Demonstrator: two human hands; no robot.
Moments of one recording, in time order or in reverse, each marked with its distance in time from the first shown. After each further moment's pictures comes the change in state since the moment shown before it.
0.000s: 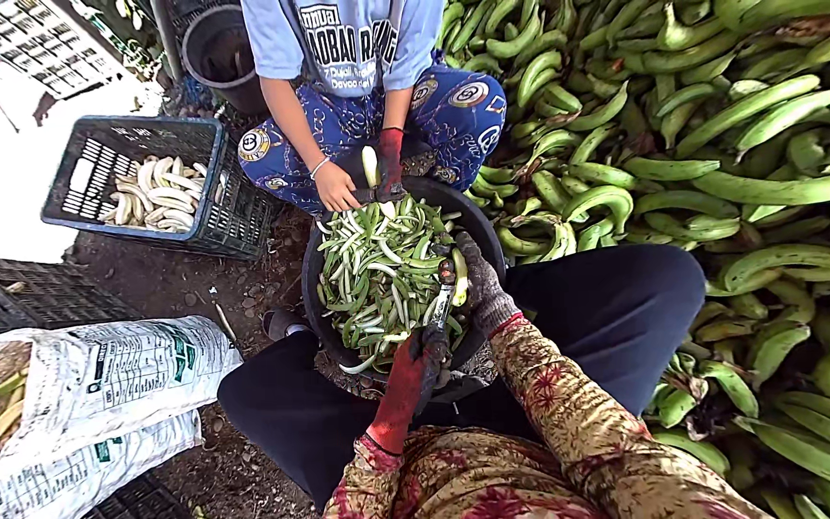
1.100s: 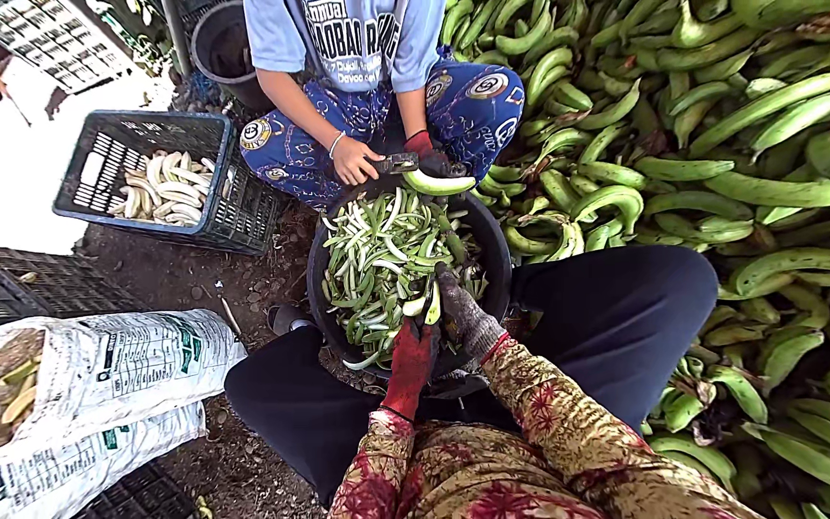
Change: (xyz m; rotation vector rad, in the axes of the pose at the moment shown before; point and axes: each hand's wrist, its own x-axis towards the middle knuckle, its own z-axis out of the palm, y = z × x) left_hand 0.032 -0.011 -0.001 0.564 0.278 0.011; right_hand -0.016 0.048 0.023 -0.181 -0.099 0.075
